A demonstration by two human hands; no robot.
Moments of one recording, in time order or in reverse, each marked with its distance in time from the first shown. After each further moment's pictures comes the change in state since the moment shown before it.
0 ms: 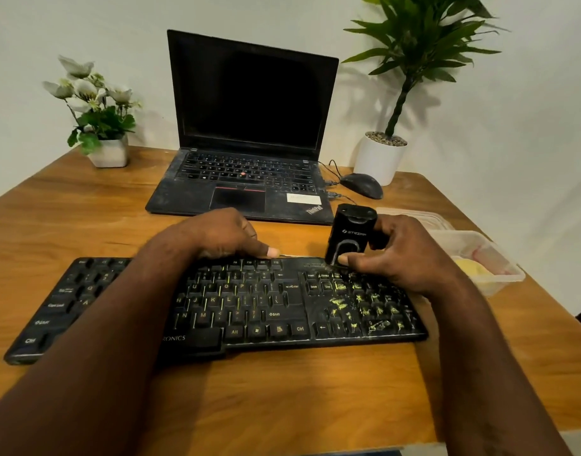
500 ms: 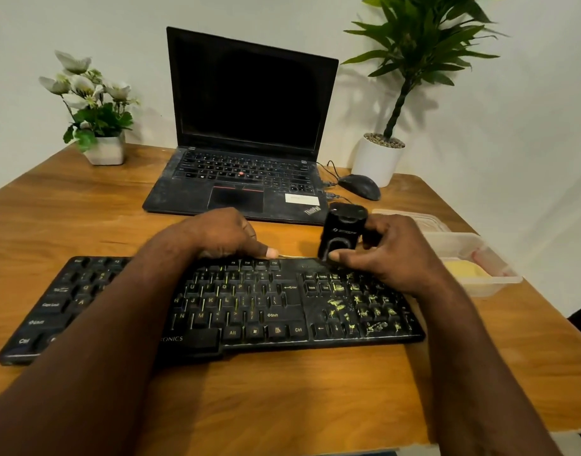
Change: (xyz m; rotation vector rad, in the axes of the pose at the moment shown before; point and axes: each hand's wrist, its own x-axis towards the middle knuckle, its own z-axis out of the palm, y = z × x) left_hand 0.002 0.001 0.000 0.024 -0.009 0.002; right_hand 0.003 -0.004 0.011 -0.065 0.079 0.020
